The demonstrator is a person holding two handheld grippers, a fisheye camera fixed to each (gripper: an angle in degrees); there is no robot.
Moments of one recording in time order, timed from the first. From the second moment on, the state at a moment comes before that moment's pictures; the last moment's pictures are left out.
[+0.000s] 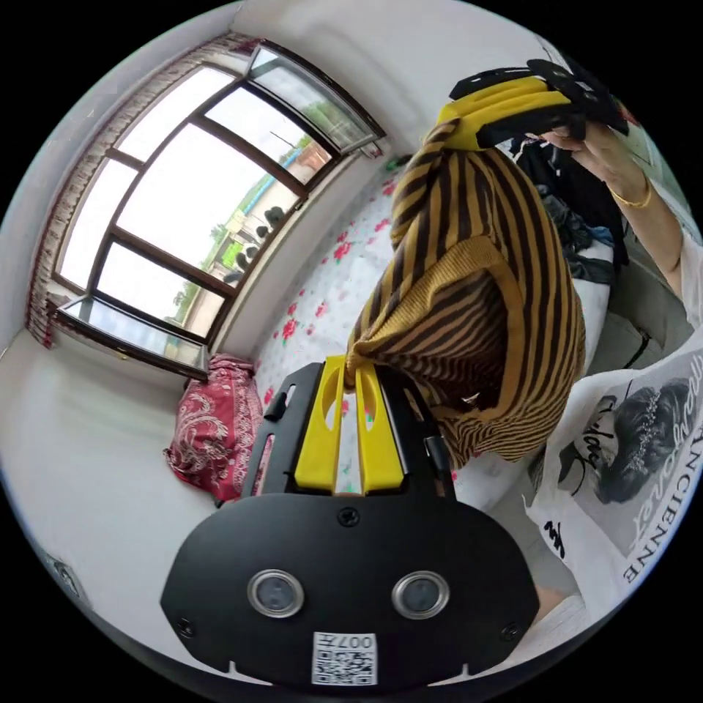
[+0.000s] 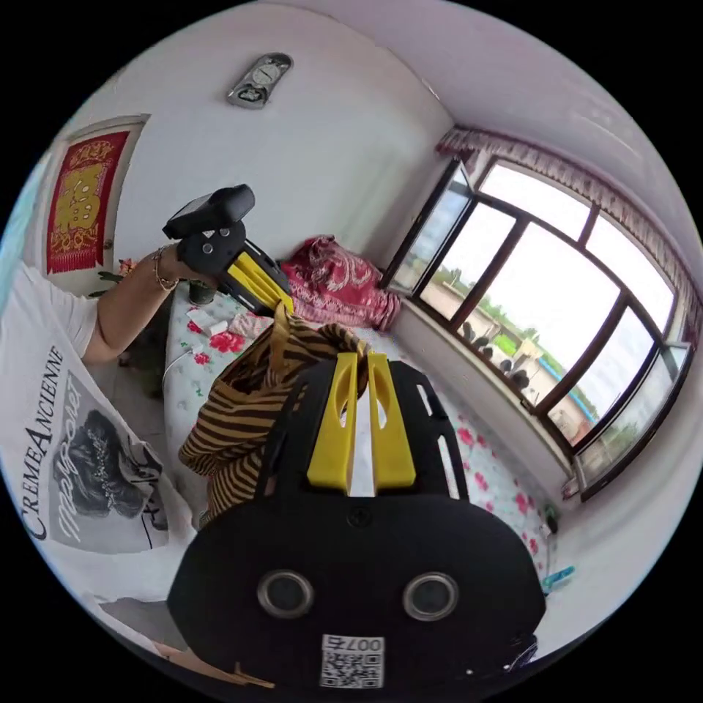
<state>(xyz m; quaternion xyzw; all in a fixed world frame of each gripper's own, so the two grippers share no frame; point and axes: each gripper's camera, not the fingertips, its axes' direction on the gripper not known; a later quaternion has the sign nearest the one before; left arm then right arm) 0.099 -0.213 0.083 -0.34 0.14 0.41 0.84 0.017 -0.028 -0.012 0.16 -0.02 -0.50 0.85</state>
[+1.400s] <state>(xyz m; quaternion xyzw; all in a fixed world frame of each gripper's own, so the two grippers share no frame) 0.024 -0.011 0.206 -0.54 0.23 0.24 0.77 0.167 -0.106 0.302 -0.04 -0.09 -0.45 0.89</state>
